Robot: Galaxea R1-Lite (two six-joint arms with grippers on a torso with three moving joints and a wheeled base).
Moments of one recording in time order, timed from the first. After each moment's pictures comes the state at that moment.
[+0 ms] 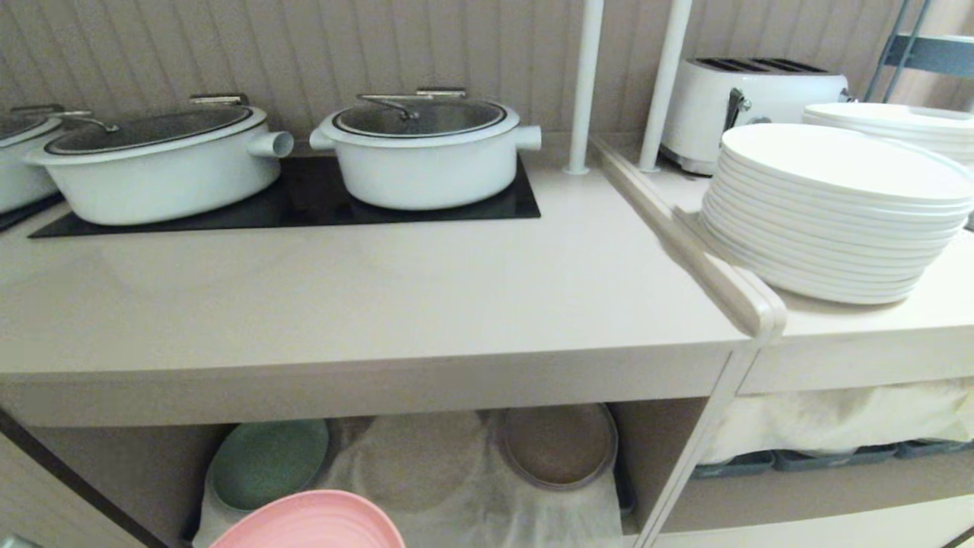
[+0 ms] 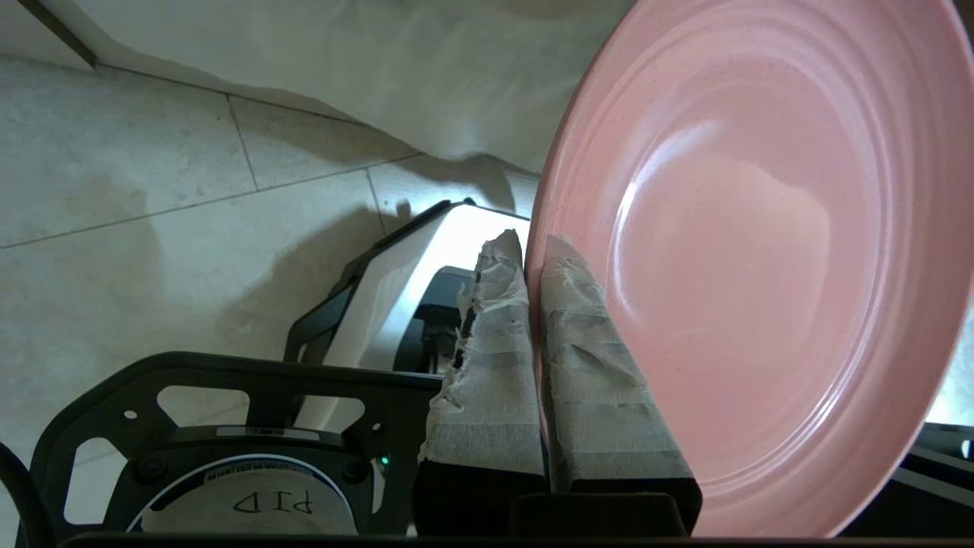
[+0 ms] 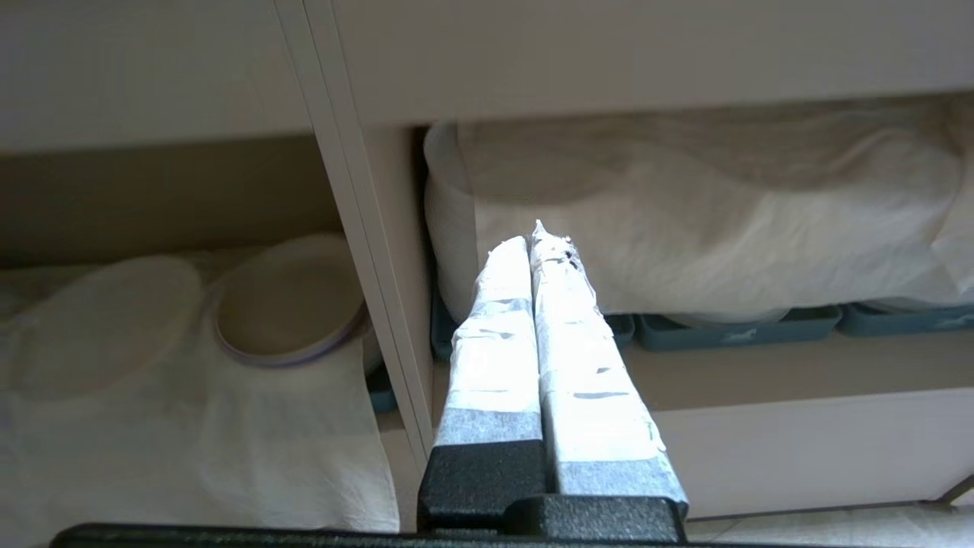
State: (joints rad) left arm -0.46 0.70 -0.20 0.29 0.09 -0.75; right arm 0.01 0.00 0.00 0.00 -0.02 0.04
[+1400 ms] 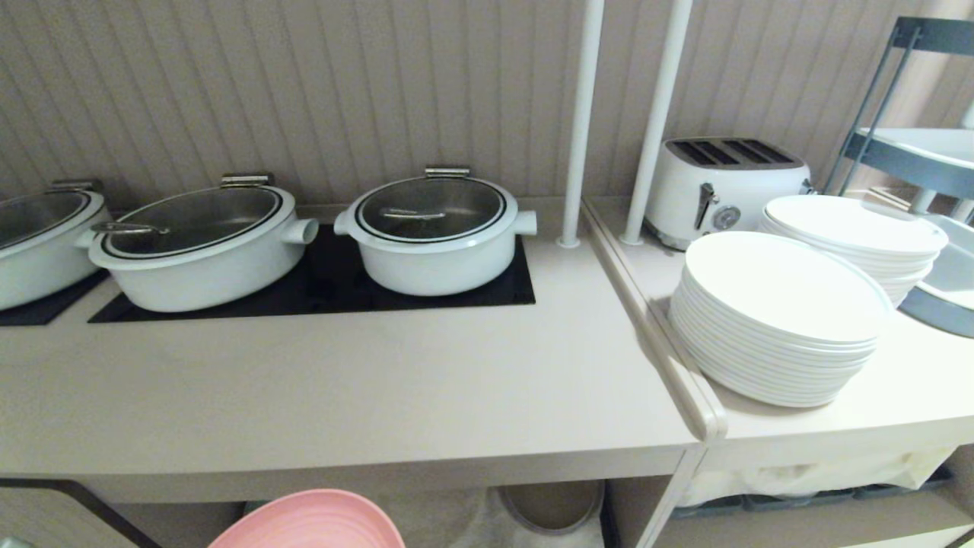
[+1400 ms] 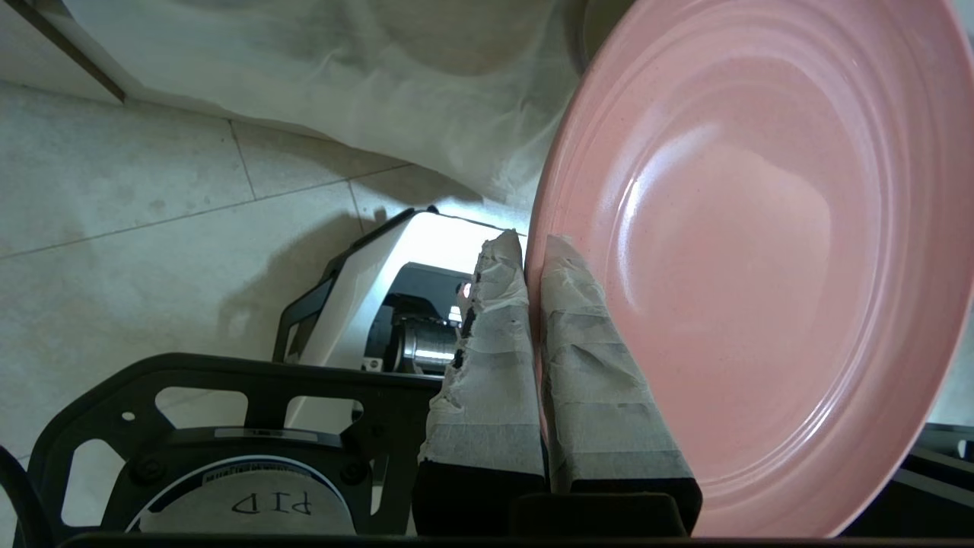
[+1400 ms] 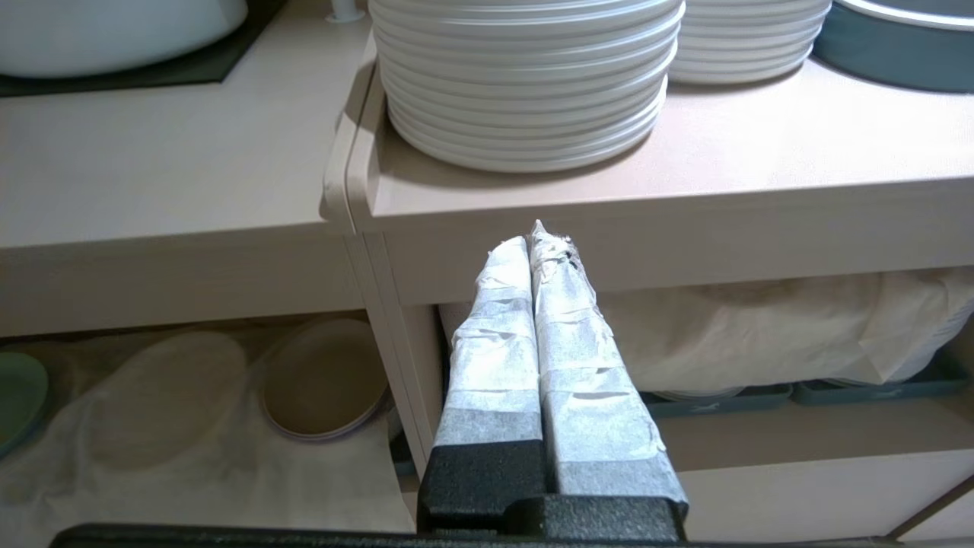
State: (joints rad) left arm -0.46 0.69 -0.20 0.29 0.09 -0.76; right arm 0.01 0.00 0.00 0.00 -0.02 0.04
